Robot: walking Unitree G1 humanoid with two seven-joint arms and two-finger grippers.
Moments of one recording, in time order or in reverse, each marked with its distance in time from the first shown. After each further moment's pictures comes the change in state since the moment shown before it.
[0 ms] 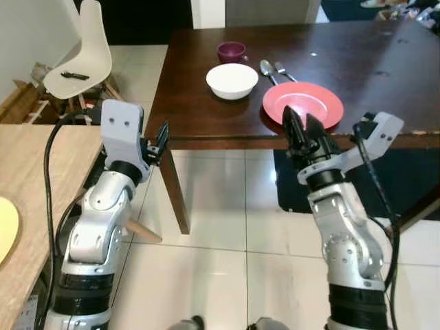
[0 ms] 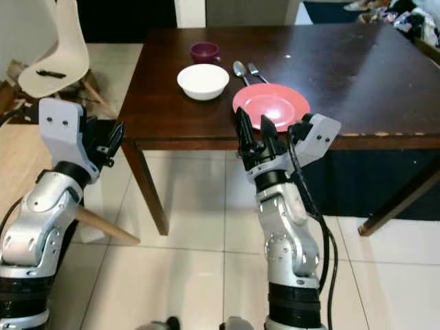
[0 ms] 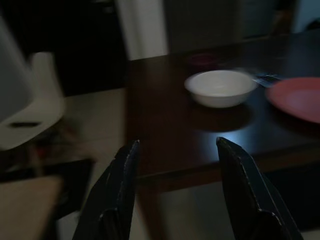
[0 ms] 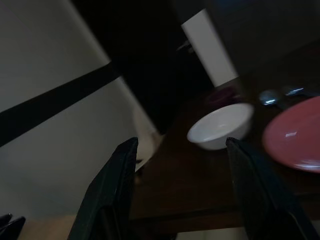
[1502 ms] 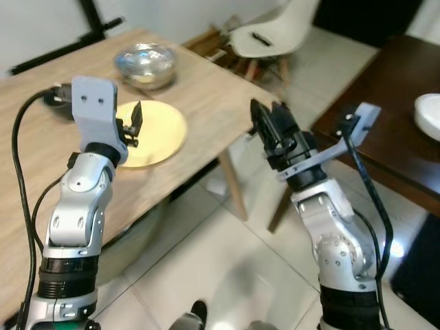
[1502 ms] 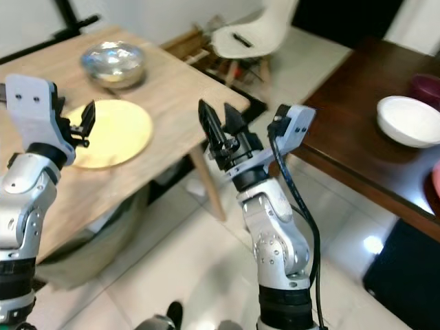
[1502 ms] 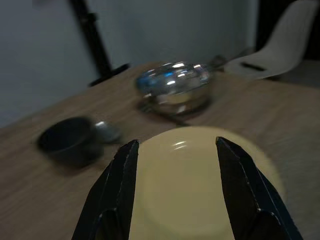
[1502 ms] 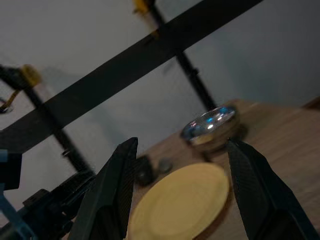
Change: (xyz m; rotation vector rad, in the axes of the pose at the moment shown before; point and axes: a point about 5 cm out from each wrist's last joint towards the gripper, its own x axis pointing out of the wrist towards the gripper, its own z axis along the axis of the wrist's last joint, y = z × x) left arm 0.009 0.038 0.015 0.051 0.001 0.160; right arm 0.001 0.043 -0.002 0.077 0.052 0.296
